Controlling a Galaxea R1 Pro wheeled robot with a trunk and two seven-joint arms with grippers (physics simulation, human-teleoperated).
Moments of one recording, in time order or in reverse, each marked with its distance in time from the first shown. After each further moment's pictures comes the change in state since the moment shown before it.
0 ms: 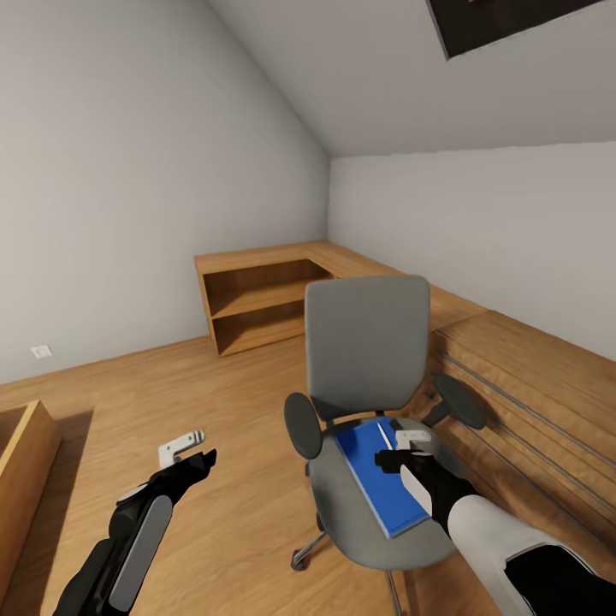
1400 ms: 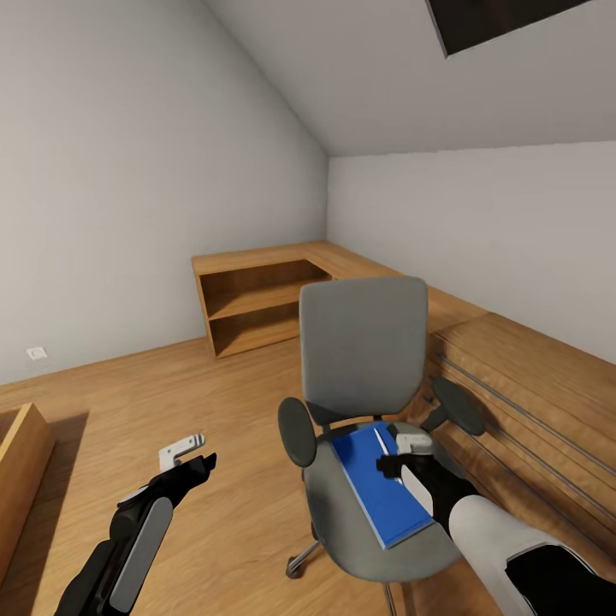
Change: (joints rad) left arm 0.000 0.003 -0.001 0.021 0.001 0.002 -0.002; right arm 0.000 -0.003 -0.001 0.003 0.000 0.064 0.001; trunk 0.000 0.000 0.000
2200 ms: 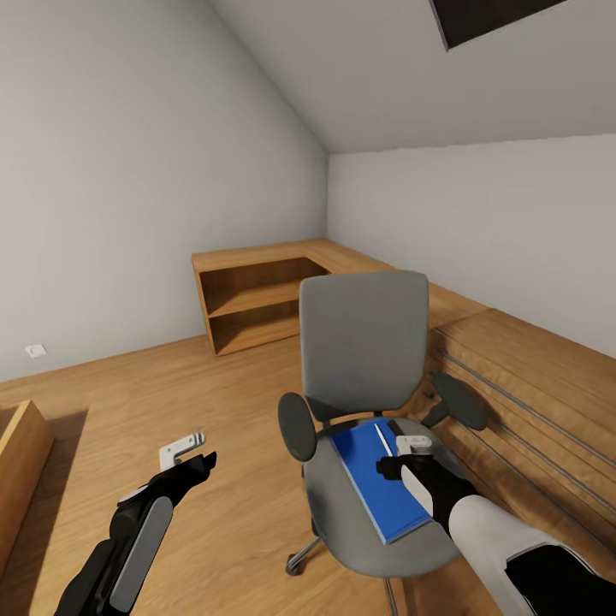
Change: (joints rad) left arm 0.000 -0.002 0.000 -0.007 0.000 0.000 0.001; right arm 0.000 0.000 0.001 0.000 -0.001 0.023 0.002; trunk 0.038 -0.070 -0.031
